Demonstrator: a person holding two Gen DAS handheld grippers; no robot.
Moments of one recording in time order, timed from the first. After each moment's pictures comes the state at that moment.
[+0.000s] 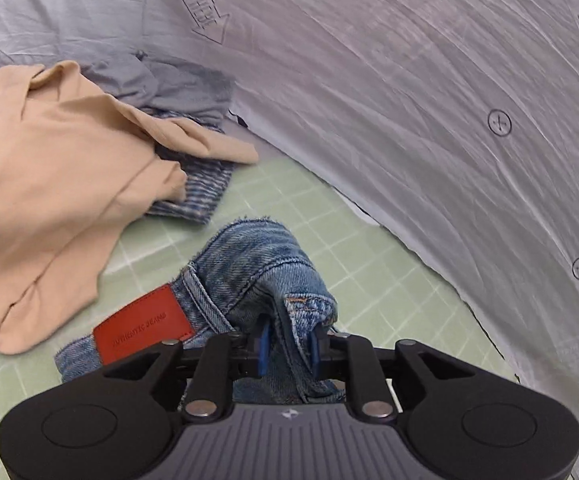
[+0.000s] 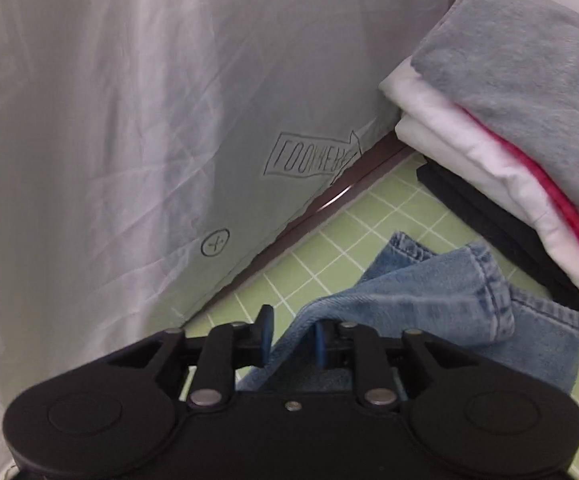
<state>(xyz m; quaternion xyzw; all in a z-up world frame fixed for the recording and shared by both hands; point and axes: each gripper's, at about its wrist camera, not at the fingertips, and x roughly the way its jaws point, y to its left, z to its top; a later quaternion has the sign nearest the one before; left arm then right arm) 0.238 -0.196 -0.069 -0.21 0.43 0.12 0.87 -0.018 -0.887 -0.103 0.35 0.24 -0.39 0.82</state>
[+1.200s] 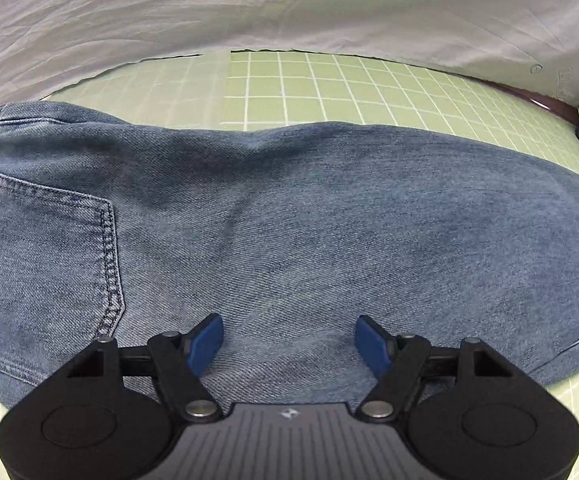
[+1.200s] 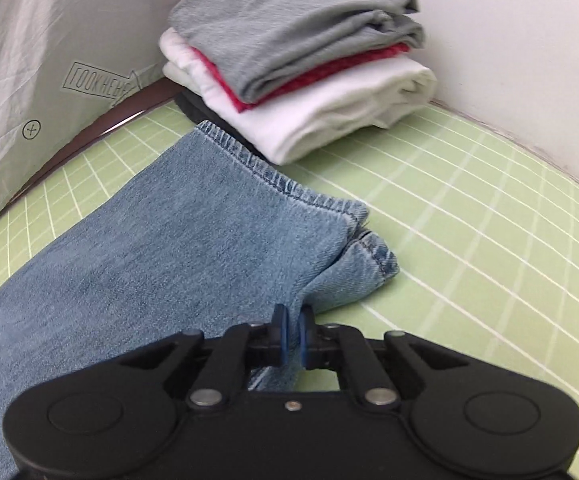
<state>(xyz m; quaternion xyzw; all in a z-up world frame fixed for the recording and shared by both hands) 0.067 -0.378 -0.122 0.12 0.50 -0.24 0.82 -0.258 -0.792 -0.171 0.28 0.31 -0.55 0.72</state>
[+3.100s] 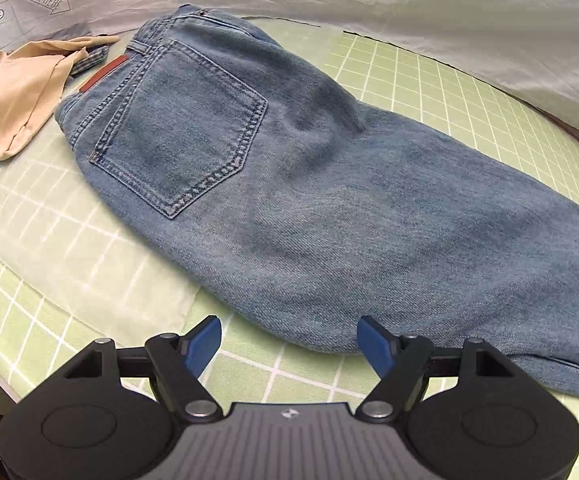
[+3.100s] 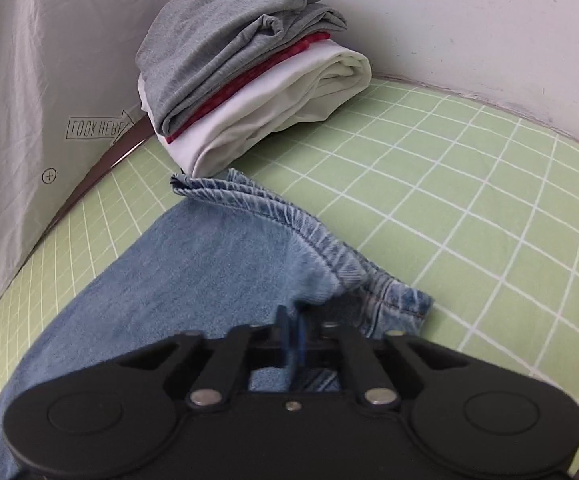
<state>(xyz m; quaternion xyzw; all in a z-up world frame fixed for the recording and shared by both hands) -0.096 -0.335 -0.117 0.02 0.52 -0.06 0.85 -0.363 -0.831 -0.157 0.36 0.24 -0.46 0.78</state>
